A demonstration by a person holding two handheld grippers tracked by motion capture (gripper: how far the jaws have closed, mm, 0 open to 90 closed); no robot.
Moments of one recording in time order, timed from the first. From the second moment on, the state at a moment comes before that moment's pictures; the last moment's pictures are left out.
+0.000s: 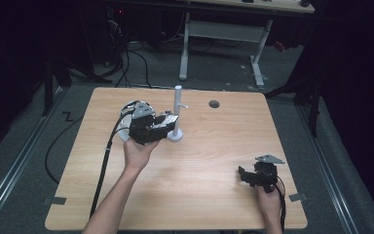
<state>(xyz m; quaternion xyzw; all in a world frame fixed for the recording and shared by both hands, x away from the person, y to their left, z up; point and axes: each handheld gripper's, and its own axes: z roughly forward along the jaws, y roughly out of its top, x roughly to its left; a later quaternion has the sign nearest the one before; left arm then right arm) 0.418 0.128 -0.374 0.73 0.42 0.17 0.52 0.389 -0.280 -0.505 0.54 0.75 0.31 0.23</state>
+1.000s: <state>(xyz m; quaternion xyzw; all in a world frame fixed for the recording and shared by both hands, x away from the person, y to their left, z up) 0.423 0.128 -0.411 0.73 0.44 0.20 0.48 0.389 -0.280 -0.505 0.54 0.75 0.31 0.23</state>
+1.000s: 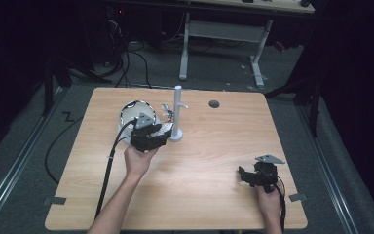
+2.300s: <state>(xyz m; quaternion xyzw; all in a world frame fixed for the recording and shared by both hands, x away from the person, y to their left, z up) 0.425 0.139 -0.424 0.73 0.47 0.20 0.44 0.389 -0.280 -0.505 0.54 0.75 0.31 0.23</state>
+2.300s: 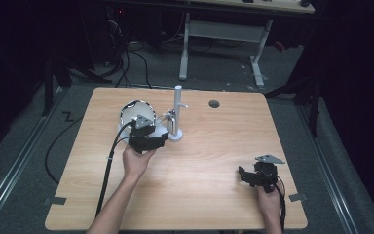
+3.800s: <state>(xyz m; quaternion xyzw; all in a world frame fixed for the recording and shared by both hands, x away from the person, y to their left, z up) 0.387 0.183 -0.417 0.71 0.49 0.22 0.46 0.389 -0.280 -0.505 0.54 0.75 0.31 0.23</state>
